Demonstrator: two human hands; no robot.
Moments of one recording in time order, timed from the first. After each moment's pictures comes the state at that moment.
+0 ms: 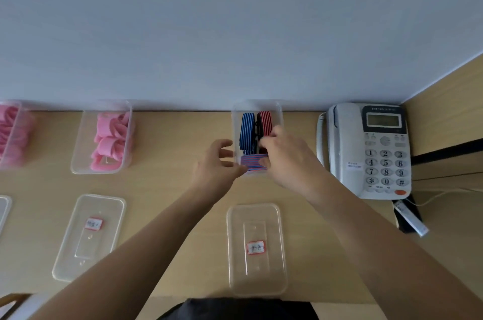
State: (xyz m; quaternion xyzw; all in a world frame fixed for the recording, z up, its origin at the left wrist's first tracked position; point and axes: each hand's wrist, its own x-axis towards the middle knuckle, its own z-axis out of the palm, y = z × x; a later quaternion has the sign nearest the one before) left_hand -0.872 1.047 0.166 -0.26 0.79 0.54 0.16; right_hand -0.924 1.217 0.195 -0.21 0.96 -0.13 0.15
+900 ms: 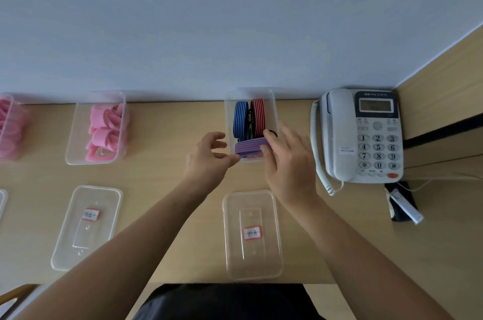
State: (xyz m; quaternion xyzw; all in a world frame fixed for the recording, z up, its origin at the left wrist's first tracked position) left_hand -0.863 1.046 0.160 -0.25 0.80 0.53 0.13; right_hand -0.867 1.226 0.156 -0.08 0.95 -0.27 -0.13
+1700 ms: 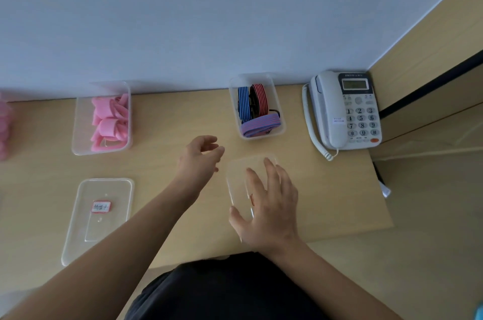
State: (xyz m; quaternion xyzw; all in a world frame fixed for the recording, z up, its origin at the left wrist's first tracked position) left_hand -0.816 0.990 0.147 -0.23 0.74 0.61 0.14; right_hand -0.719 1.153 0.169 -0.03 0.99 -0.17 0.01
